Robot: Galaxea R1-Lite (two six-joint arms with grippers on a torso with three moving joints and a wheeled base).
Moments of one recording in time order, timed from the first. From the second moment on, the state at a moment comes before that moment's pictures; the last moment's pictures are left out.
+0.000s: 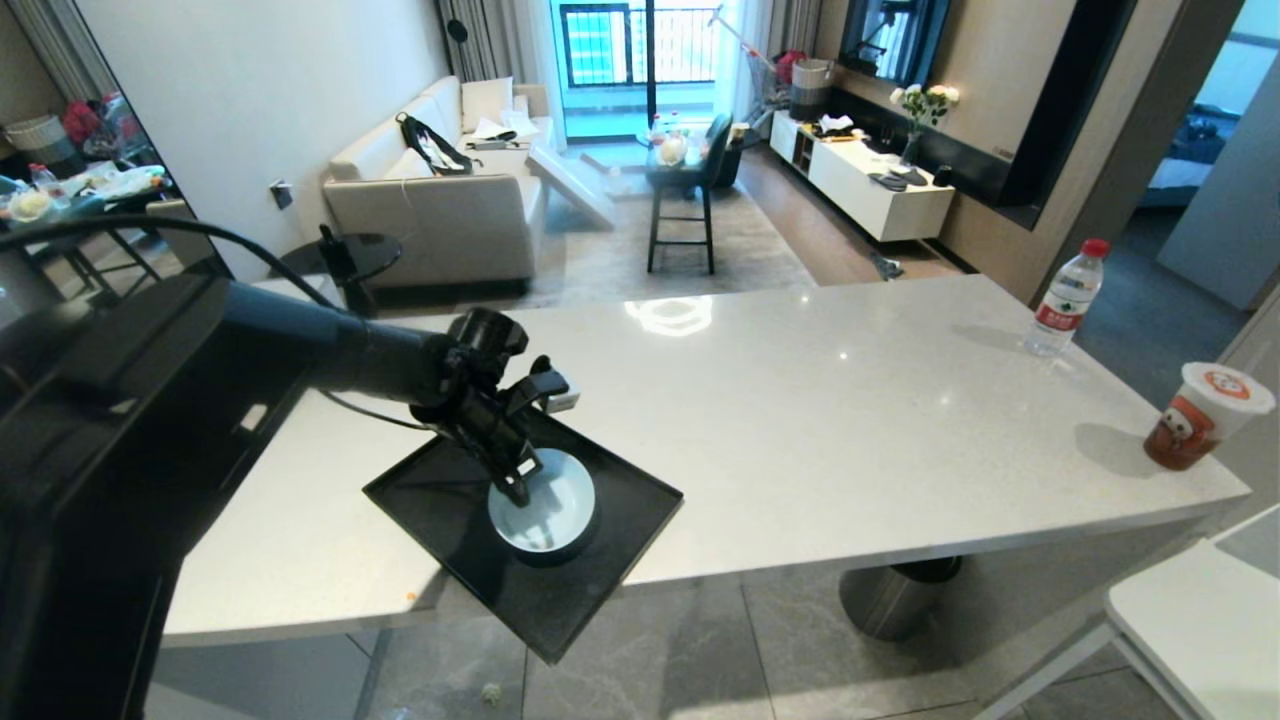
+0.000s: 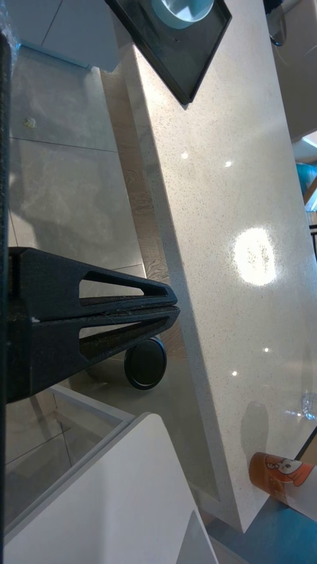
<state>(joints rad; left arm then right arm) -0.29 2.32 -1.66 0.38 -0.05 0.68 0.00 0.00 0.00 -0.01 -0.06 0.11</state>
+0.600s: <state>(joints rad) -0.25 2.41 -1.97 0.81 -0.04 0.82 0.00 0.00 0.00 -0.01 -0.06 0.11</state>
